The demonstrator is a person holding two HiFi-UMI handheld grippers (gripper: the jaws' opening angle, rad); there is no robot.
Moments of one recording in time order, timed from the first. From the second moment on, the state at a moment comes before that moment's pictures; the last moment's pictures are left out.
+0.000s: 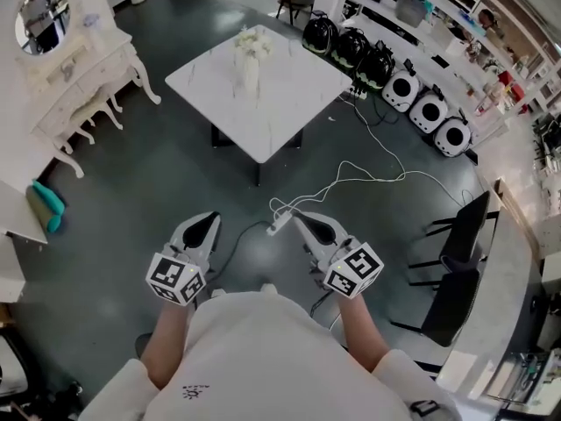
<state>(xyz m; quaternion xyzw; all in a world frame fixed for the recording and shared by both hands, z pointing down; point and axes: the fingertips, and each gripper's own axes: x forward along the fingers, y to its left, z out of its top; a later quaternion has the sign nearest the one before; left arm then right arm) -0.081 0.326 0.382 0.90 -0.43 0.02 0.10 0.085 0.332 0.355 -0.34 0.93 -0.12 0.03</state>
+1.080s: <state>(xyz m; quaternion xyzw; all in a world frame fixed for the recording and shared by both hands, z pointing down) -0.062 0.349 0.399 0.86 -0.50 0.03 0.11 0.116 0.335 0.377 -0.29 0.95 -0.14 0.00</state>
